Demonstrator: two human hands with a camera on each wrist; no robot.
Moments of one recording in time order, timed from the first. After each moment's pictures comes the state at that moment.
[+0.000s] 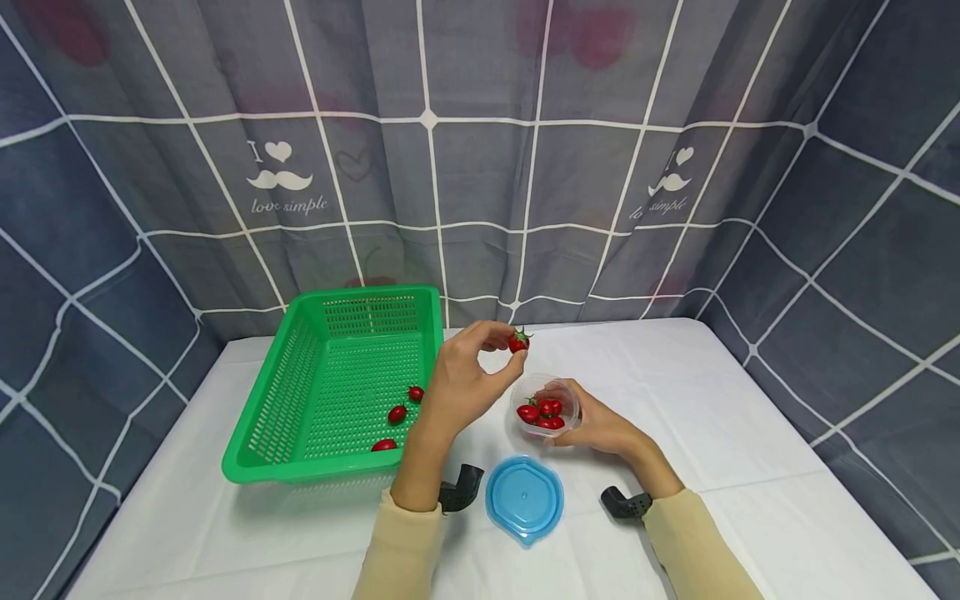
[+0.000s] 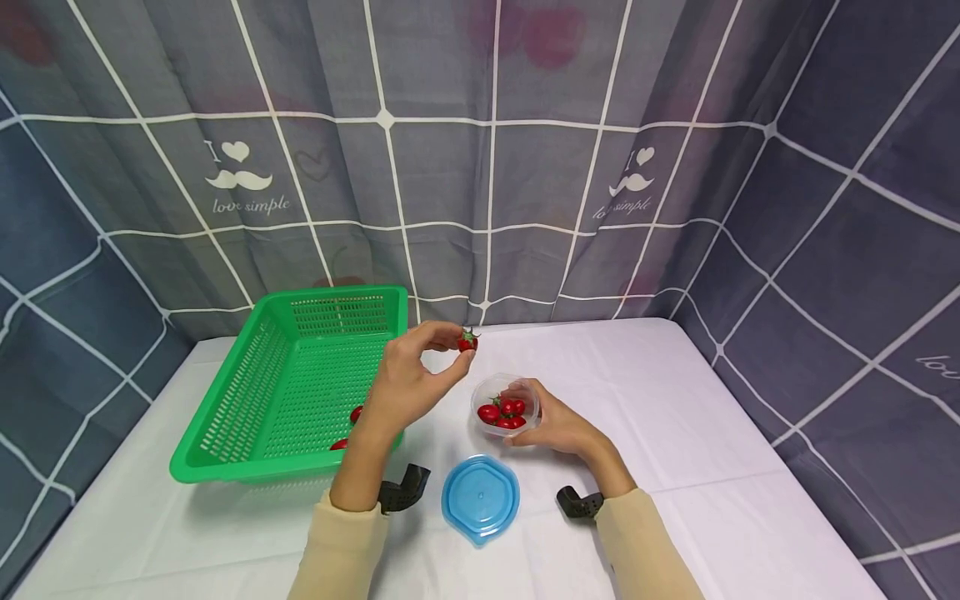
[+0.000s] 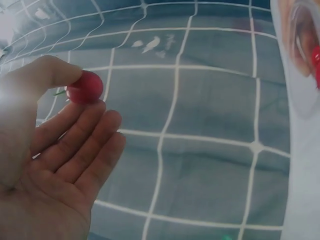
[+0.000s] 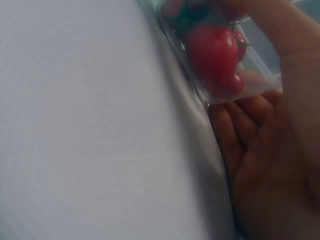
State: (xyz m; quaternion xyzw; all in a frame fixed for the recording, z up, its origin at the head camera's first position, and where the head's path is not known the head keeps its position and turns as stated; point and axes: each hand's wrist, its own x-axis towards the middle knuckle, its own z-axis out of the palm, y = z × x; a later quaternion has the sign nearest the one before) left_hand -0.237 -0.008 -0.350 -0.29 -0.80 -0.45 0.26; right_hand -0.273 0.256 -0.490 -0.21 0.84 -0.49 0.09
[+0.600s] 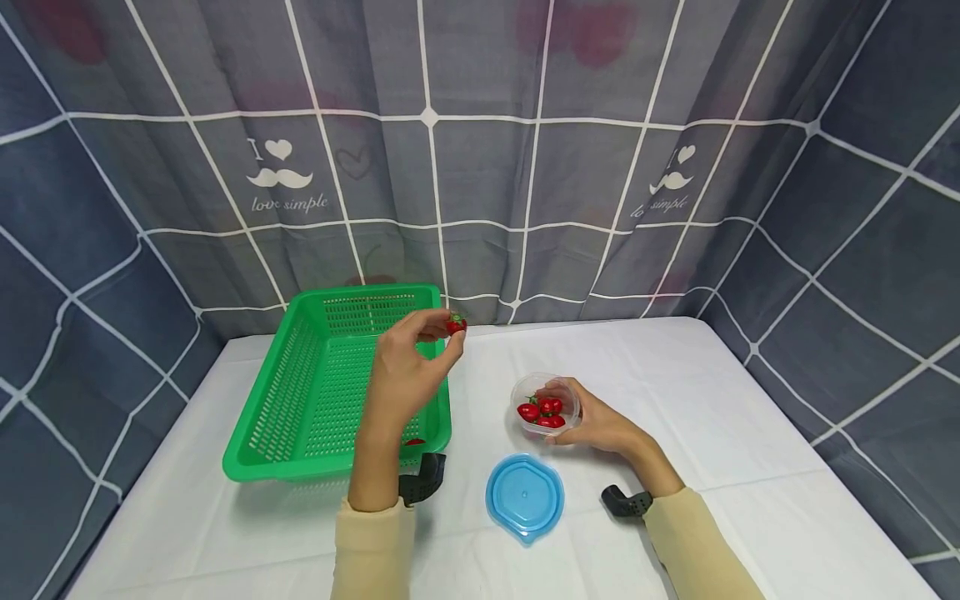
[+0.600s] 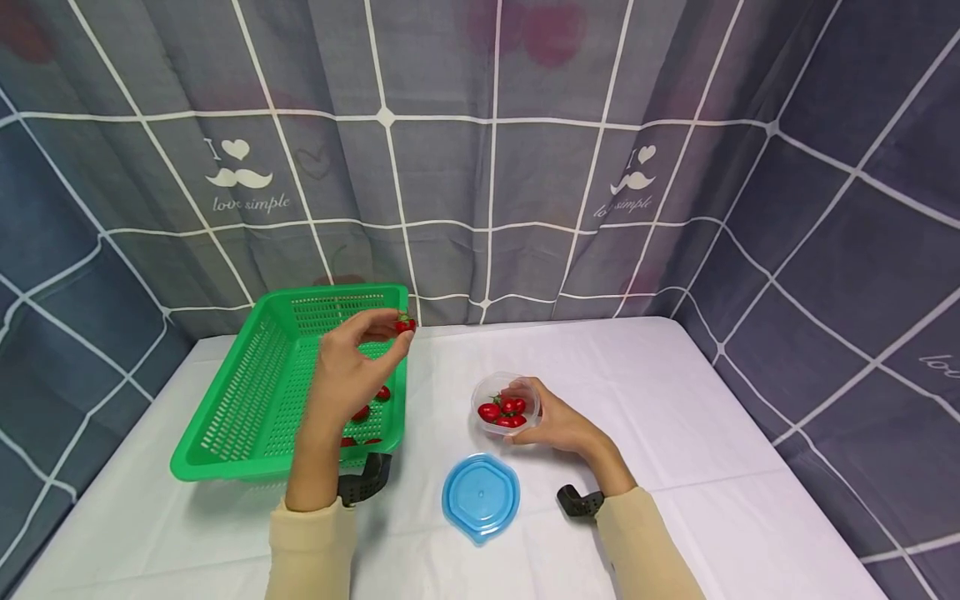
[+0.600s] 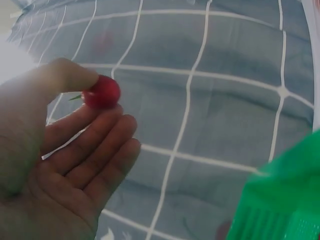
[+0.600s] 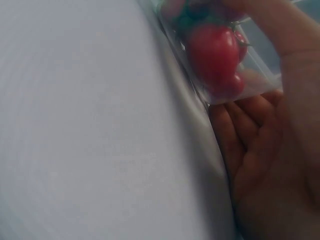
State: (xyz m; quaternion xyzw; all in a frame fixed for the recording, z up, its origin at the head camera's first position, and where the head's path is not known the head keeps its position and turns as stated) left_hand -0.236 -0.063 -0.337 -0.19 -0.82 -0.46 0.27; right_hand -0.275 0.257 -0.492 -0.22 0.84 -0.49 0.09
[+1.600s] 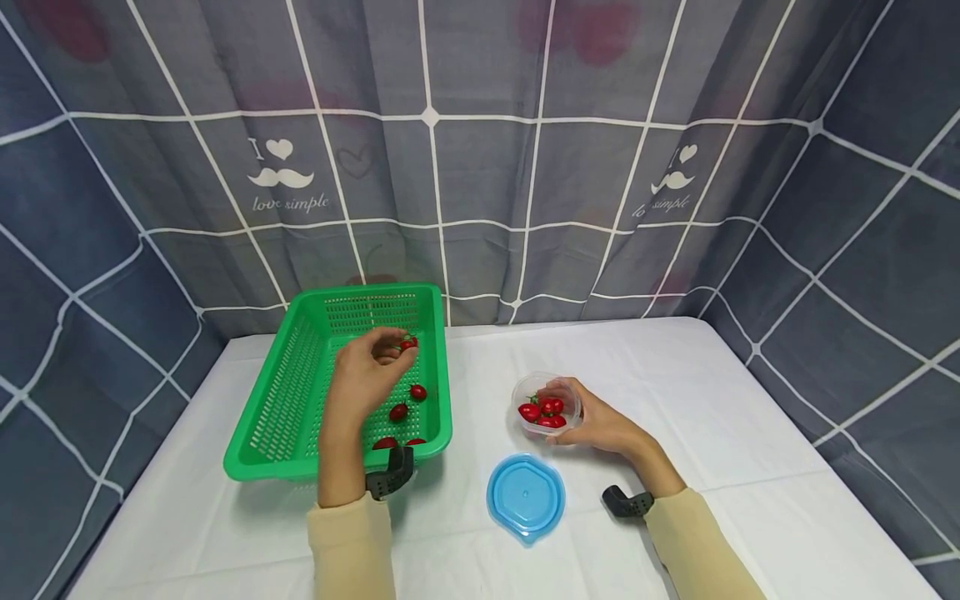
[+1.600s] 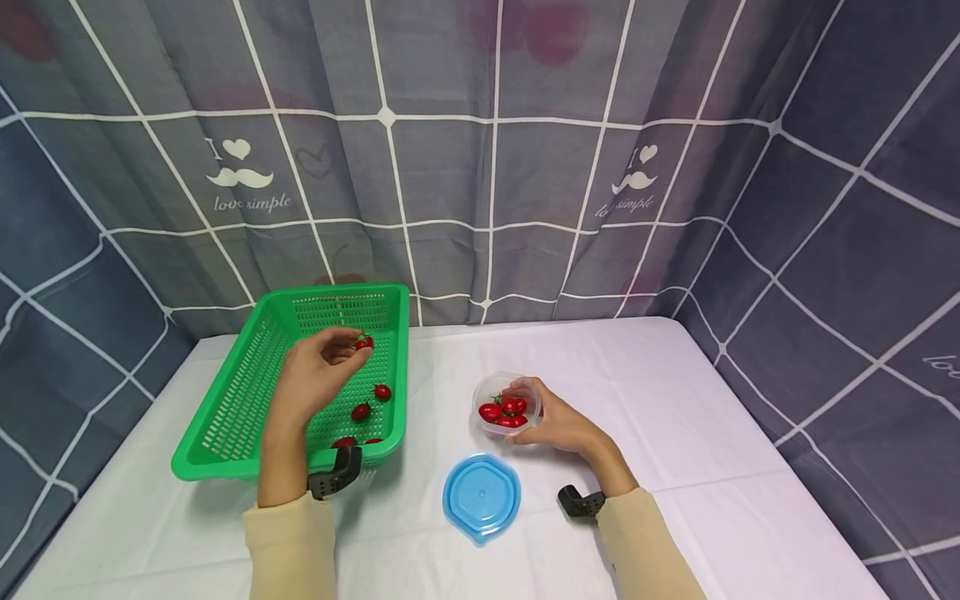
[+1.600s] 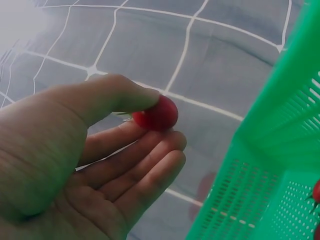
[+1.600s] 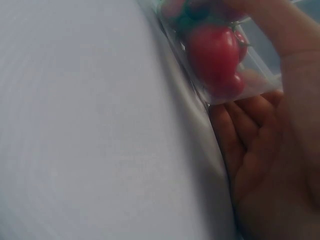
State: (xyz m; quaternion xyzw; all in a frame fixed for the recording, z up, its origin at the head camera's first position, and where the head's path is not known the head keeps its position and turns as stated) left_hand -0.252 -0.119 -0.359 -0.06 -0.87 -0.47 0.10; right_hand -0.276 0.258 -0.494 -0.22 0.83 -0.50 0.09
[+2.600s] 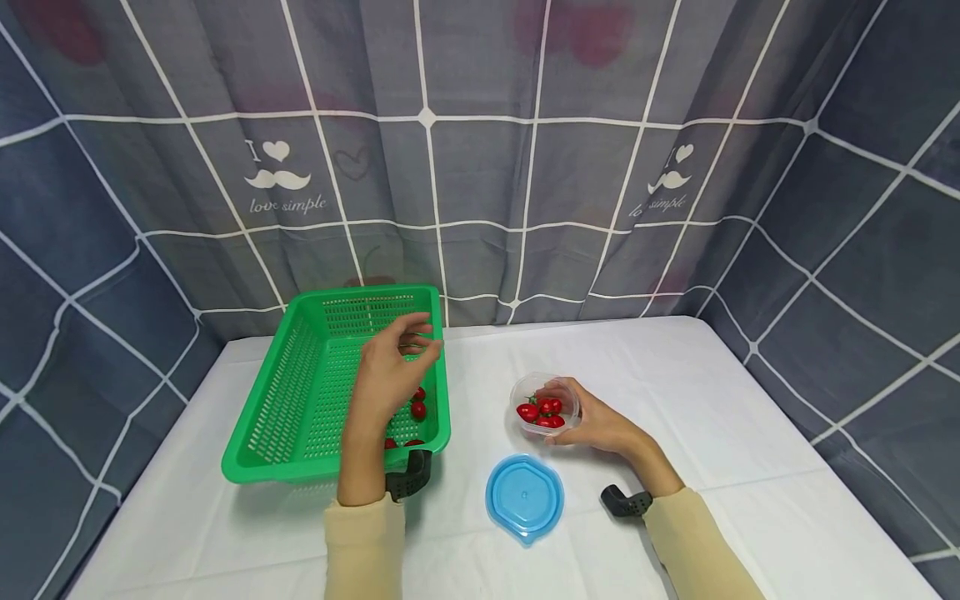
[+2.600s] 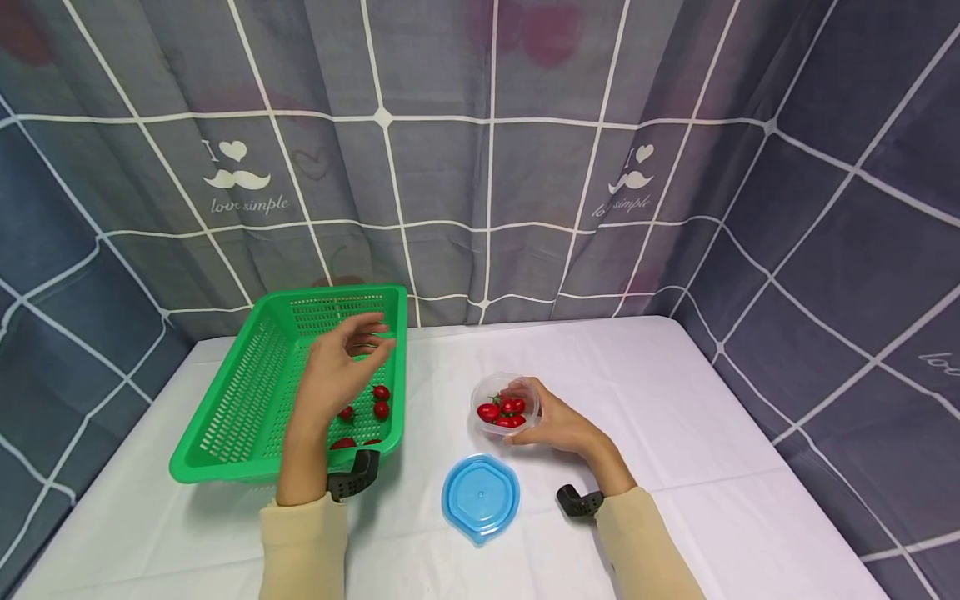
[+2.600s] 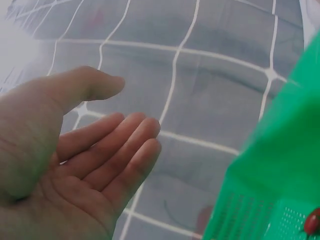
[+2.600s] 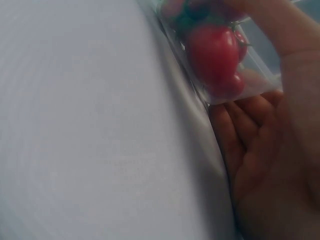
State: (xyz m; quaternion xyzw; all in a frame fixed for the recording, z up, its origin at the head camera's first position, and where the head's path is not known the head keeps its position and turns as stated) left_hand -0.247 -0.084 -0.347 -0.12 -0.85 -0.50 0.14; right_hand -0.274 0.258 -0.493 -0.22 0.84 -0.49 0.09
